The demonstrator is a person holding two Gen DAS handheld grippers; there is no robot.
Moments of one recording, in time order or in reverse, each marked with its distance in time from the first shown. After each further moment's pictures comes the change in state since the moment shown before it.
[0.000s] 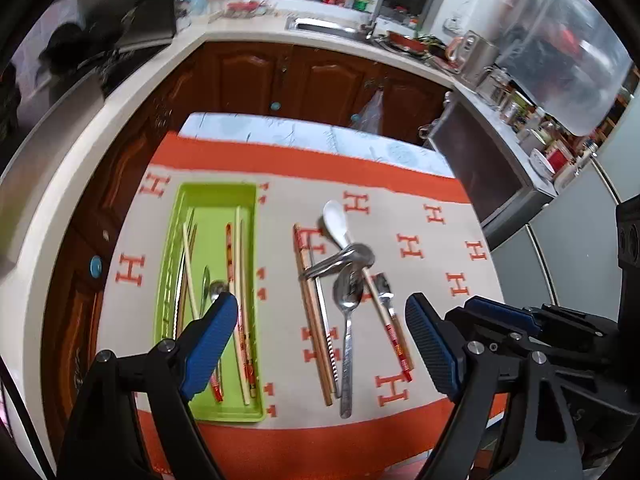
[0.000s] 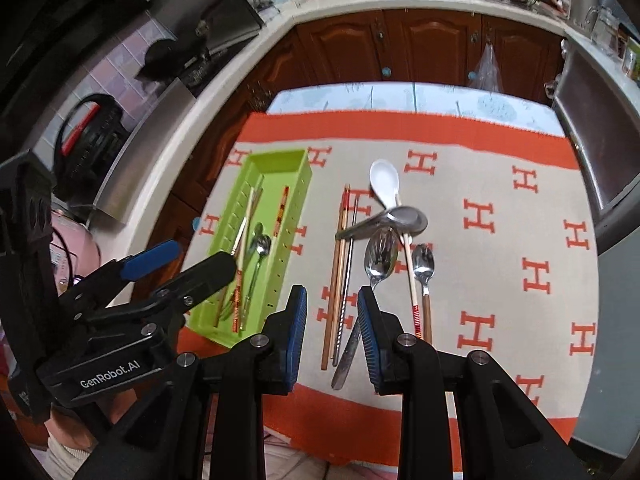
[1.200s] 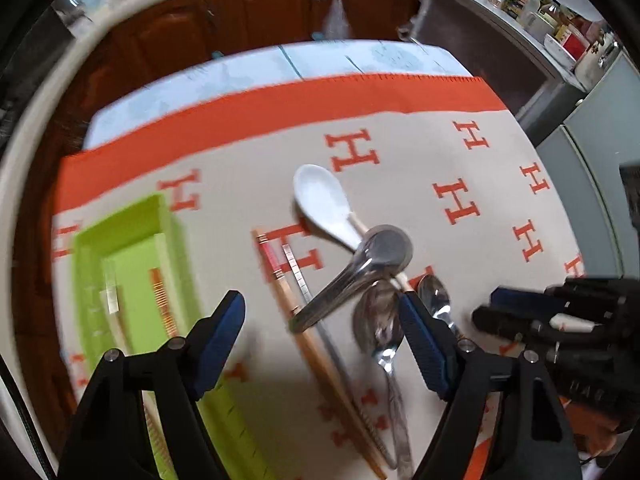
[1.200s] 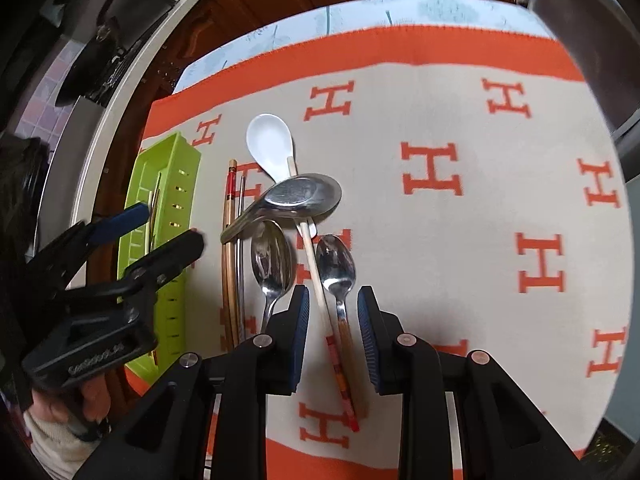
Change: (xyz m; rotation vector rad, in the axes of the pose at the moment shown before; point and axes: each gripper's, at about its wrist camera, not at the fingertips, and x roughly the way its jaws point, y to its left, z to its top) left arm 0.199 -0.022 0.046 0.269 0.306 0.020; right arm 0.151 -0.132 0.026 0.211 0.230 -0.008
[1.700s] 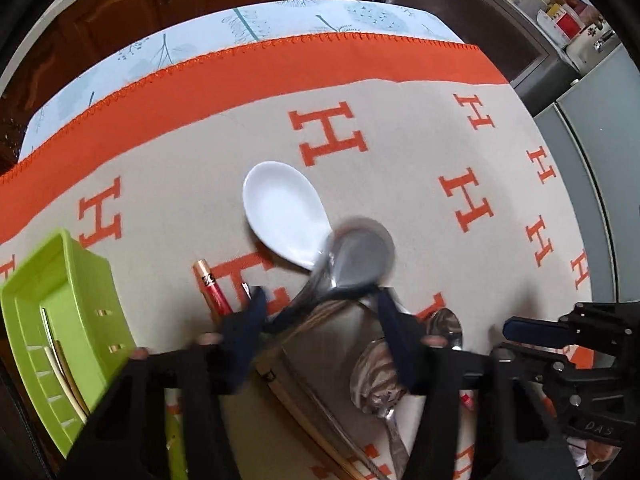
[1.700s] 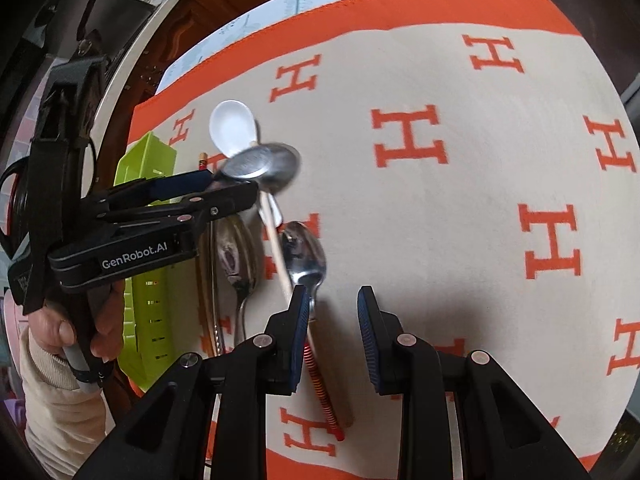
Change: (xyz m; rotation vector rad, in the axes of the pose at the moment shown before) left arm 0.063 -0.003 0.028 0.056 0.109 -0.094; right arm 0.033 -0.030 -0.001 0.072 0.028 0.026
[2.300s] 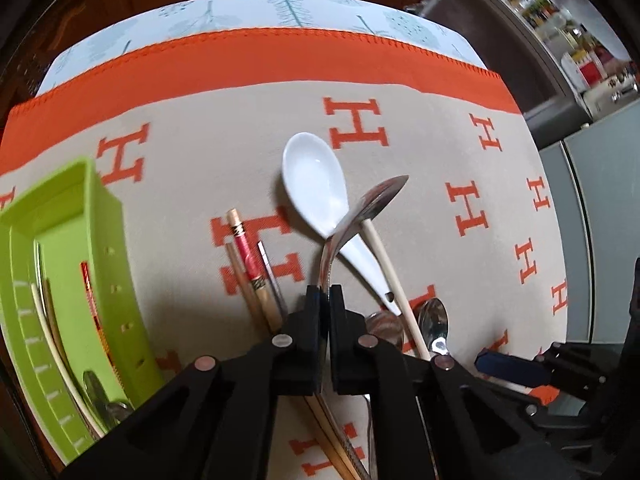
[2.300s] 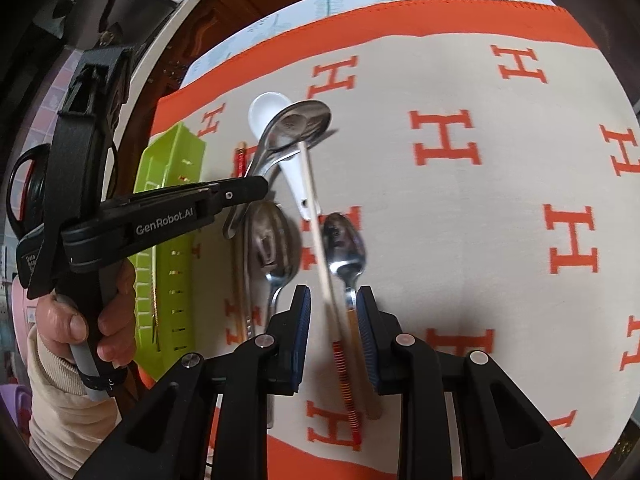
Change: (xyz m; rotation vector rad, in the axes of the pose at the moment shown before) left arm -0.014 0.022 -0.018 -0.175 0.003 -0.056; right arm -0.004 0.034 -0.012 -0.059 -0.018 0.056
